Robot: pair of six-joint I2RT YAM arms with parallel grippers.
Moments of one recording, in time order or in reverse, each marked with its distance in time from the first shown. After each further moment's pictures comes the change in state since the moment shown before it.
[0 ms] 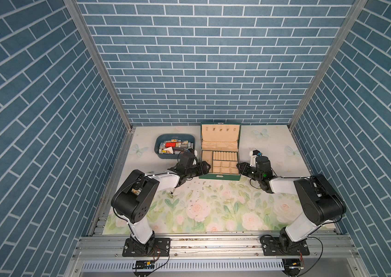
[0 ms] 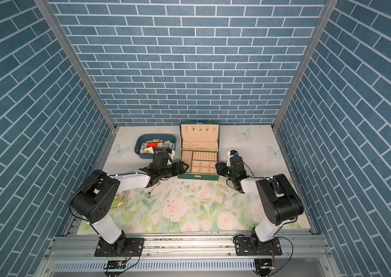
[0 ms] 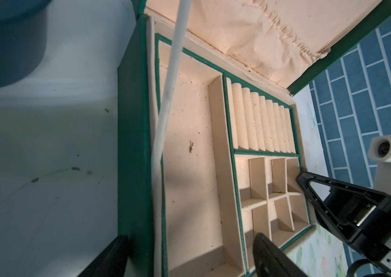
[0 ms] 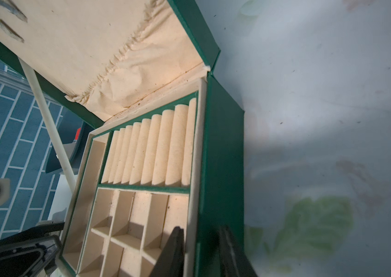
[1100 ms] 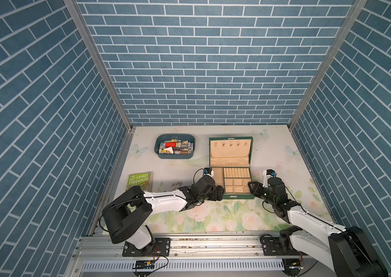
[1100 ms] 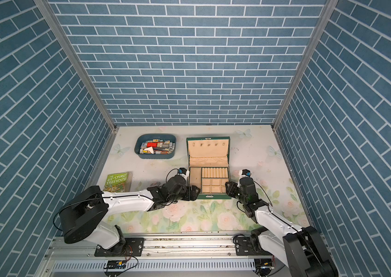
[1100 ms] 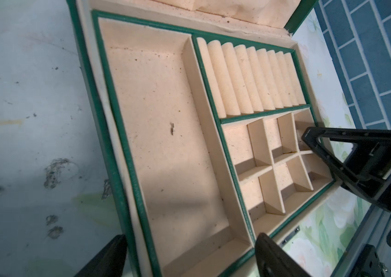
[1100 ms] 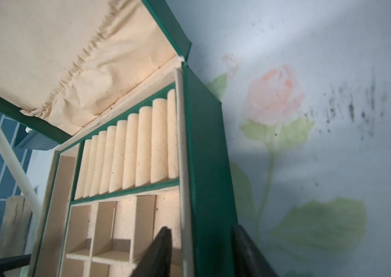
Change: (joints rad) left arm -0.424 -0.198 -0.143 -0.119 -0.278 -0.059; right arm 0.015 -0.606 -0.377 -0.328 0.129 0.013
